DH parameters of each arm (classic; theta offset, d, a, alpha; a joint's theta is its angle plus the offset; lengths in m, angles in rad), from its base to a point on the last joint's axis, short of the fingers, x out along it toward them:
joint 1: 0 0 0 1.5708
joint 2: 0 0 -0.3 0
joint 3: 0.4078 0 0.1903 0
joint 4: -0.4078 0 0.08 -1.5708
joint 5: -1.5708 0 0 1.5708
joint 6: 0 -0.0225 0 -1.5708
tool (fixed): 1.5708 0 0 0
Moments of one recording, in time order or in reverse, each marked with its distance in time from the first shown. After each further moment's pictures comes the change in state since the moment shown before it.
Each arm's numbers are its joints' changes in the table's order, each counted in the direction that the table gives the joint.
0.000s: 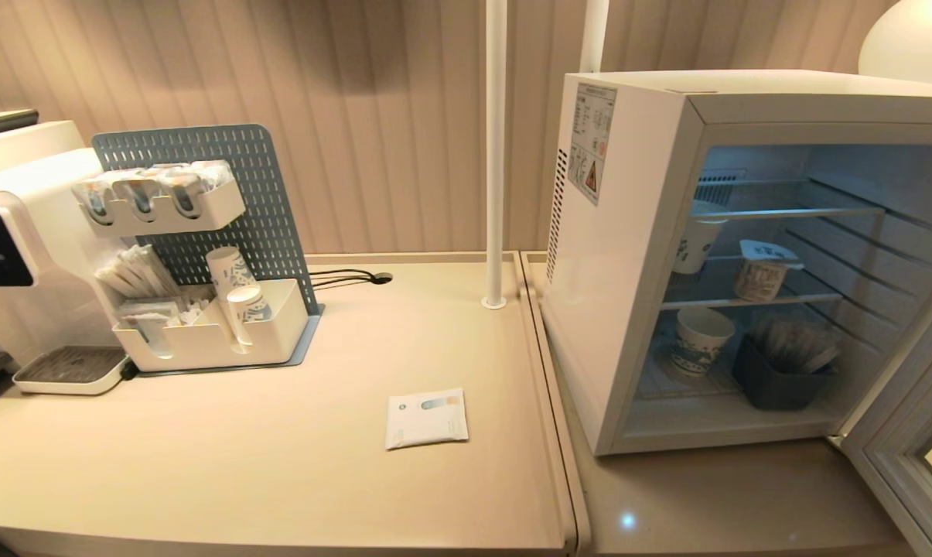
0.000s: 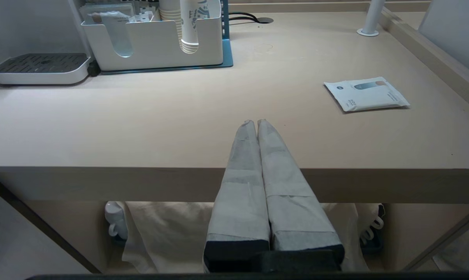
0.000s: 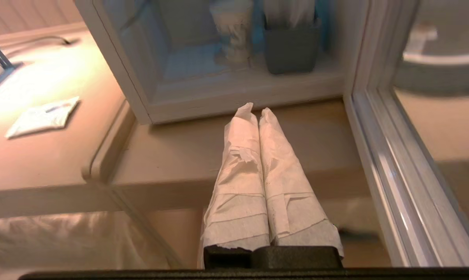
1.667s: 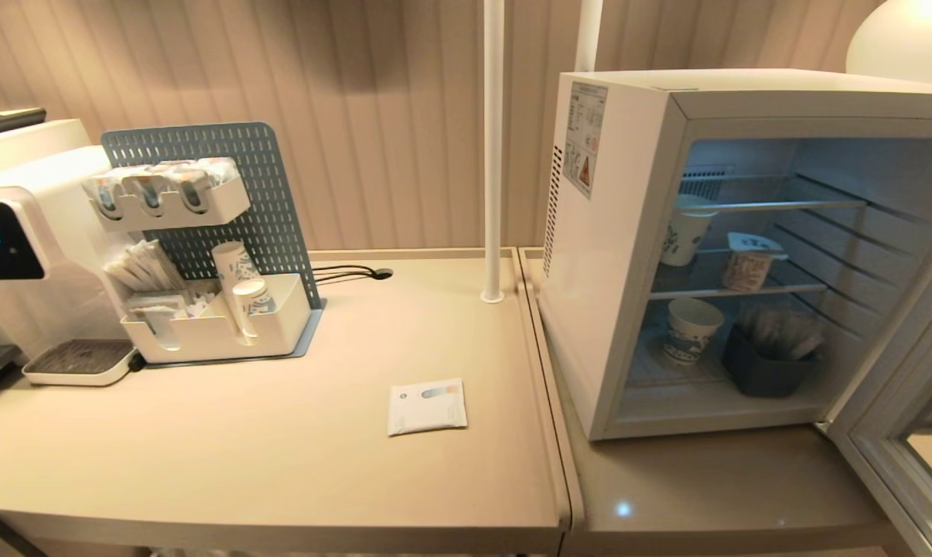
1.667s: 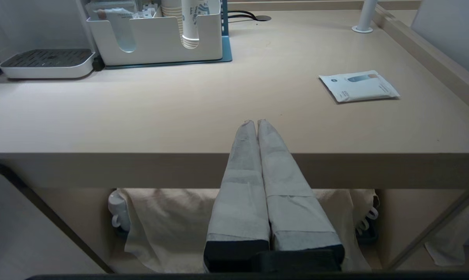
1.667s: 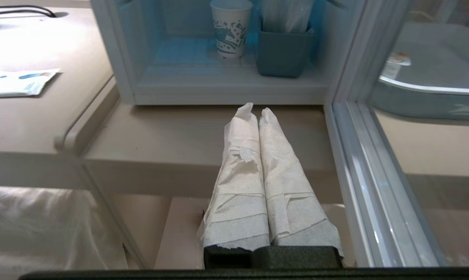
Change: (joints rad) left arm 0.000 0.000 0.000 0.000 0.000 0.000; right arm 0.001 0.017 -0.069 0.072 0.007 0.168
